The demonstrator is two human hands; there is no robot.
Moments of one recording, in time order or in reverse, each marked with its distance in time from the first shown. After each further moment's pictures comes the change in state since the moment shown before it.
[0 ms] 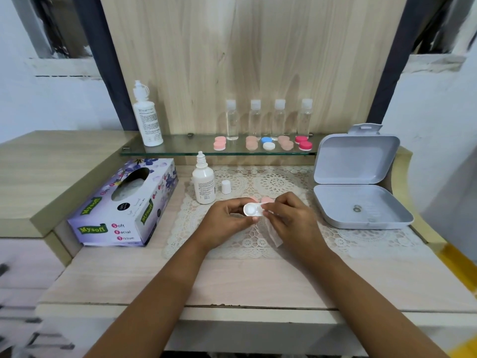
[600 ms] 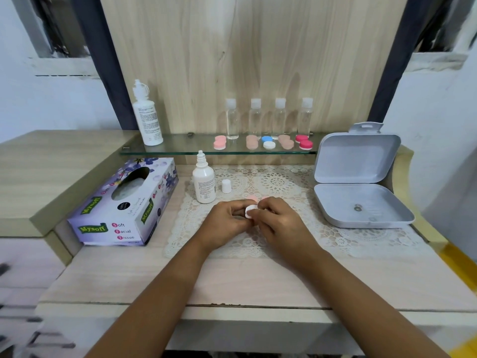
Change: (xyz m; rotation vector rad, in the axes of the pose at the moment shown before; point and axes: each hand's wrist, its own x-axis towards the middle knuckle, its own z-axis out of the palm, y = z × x) left_hand -0.001 0.002 0.002 0.040 -0.069 -0.001; right_hand -0.001 -0.012 0.009 -0.086 -0.078 -0.195
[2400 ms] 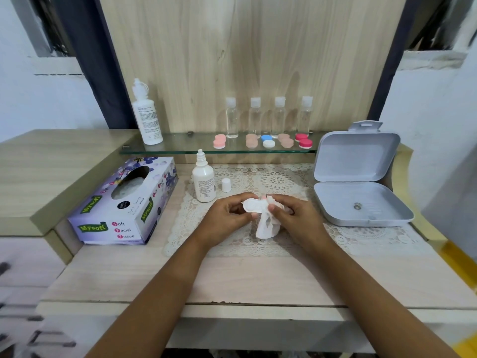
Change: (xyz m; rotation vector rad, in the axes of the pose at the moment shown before) left_hand 0.000 0.004 0.000 -0.047 0.040 0.037; right_hand 0.010 0.008 -0.019 0.509 -0.066 0.762
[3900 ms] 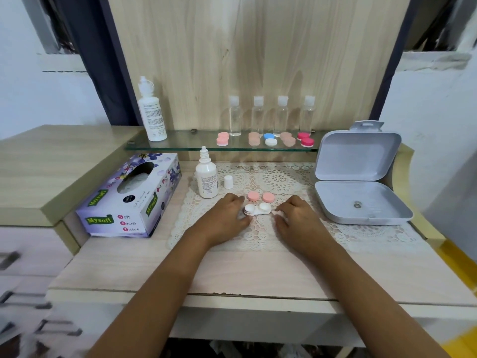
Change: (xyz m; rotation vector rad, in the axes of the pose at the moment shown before) left_hand -0.001 0.004 -0.006 0.925 -0.113 -0.146; right_hand -0.009 0.013 -0.003 -0.751 -0.035 -0.228
